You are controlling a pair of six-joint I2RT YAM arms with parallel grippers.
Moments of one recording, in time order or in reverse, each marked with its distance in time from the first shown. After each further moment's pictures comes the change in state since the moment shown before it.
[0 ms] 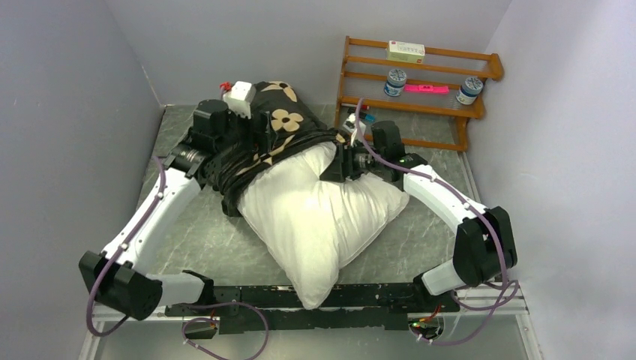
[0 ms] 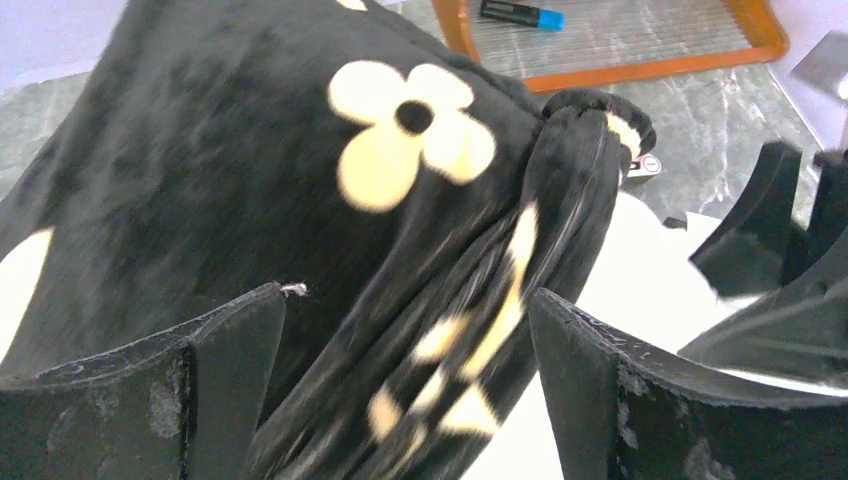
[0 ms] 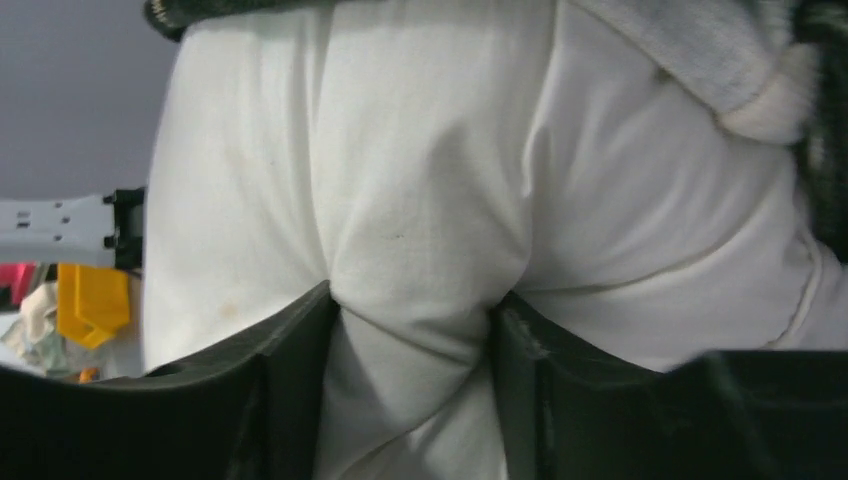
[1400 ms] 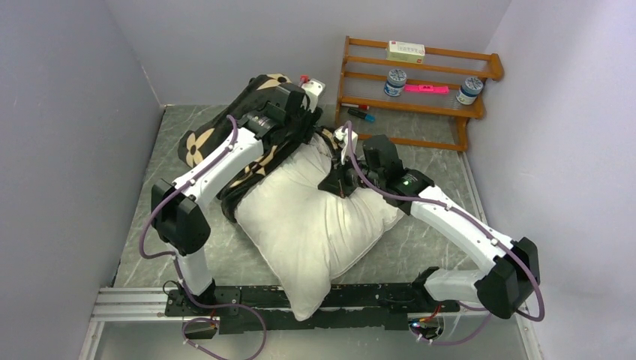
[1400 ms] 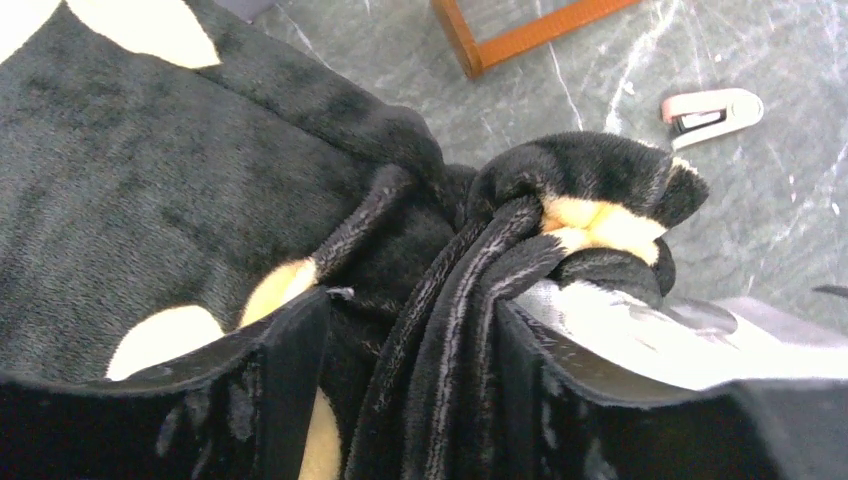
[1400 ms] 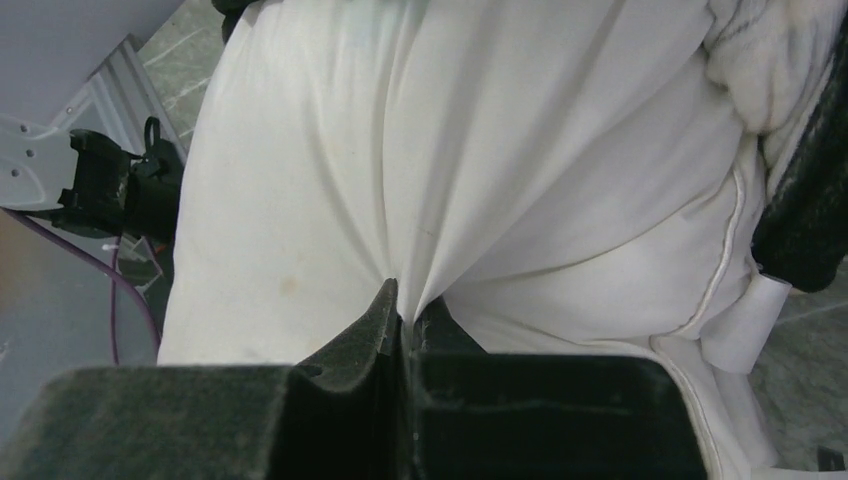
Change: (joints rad) left arm -0.238 0.557 0.496 -0.167 -0.207 0.181; right arm 0.255 -0.219 -0.017 -0.104 0.287 -0.145
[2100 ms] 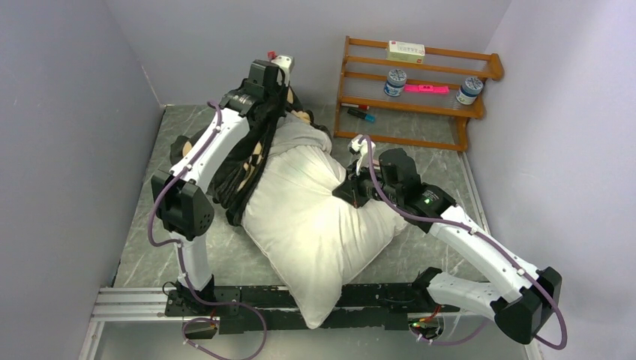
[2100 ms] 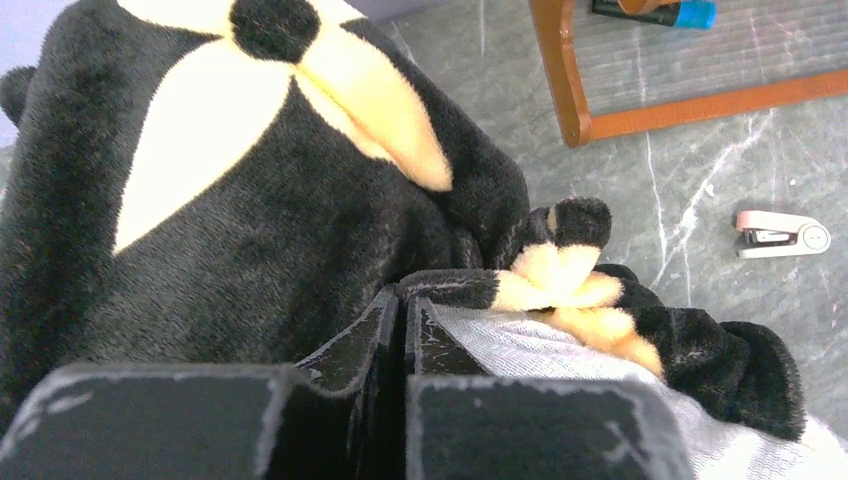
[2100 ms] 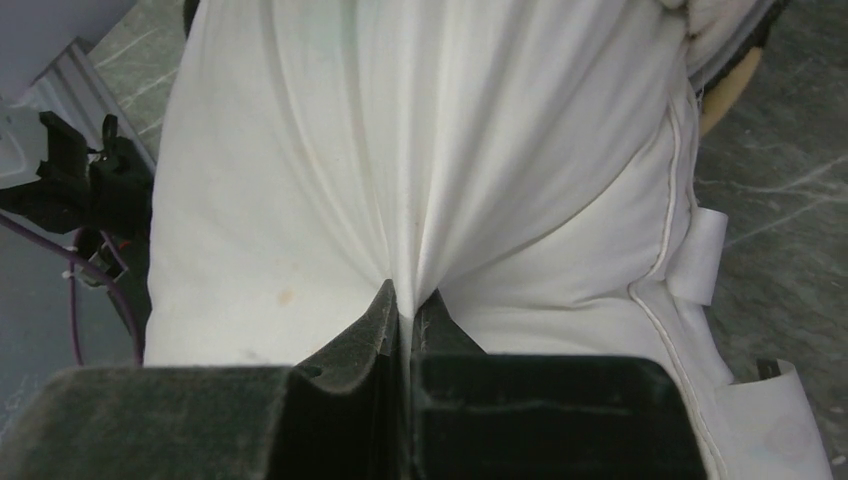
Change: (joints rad) left arm 0.177 0.124 0.207 -0.058 0.017 -0.103; right arm 0.019 -0.216 -0.089 -0.099 0.132 -0.018
